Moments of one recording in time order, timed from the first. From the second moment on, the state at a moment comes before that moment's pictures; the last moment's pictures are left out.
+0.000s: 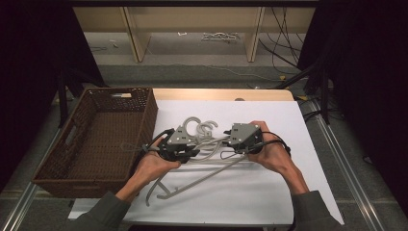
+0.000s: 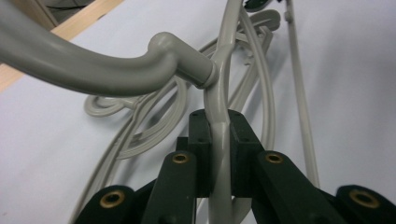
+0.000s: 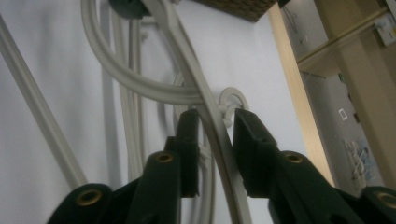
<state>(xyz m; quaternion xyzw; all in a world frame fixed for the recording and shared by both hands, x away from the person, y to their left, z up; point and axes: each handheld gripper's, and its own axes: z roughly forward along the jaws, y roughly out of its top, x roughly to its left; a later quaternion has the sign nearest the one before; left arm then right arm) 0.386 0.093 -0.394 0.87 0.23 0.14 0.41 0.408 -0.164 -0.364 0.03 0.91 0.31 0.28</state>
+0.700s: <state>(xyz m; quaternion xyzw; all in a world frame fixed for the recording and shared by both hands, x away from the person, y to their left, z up) 0.392 0.132 -0.368 0.84 0.29 0.18 0.43 0.382 -0.177 -0.350 0.23 0.82 0.46 0.26</state>
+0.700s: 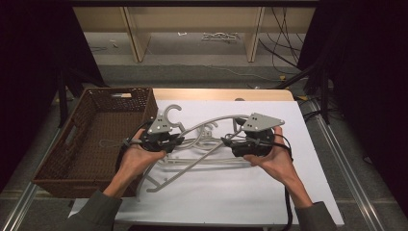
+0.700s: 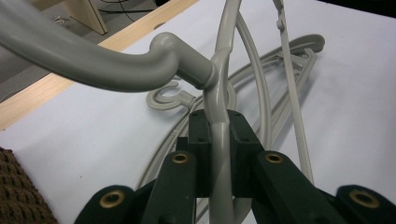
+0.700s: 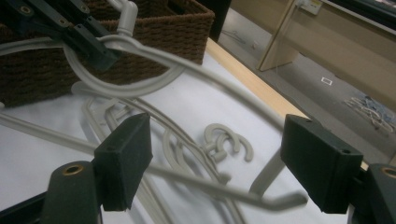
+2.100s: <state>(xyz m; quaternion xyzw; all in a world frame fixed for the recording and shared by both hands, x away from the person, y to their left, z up) 0.410 0.221 -0.300 0.78 0.38 0.21 0.46 0.351 -0.207 -0.407 0.32 0.78 0.48 0.24</state>
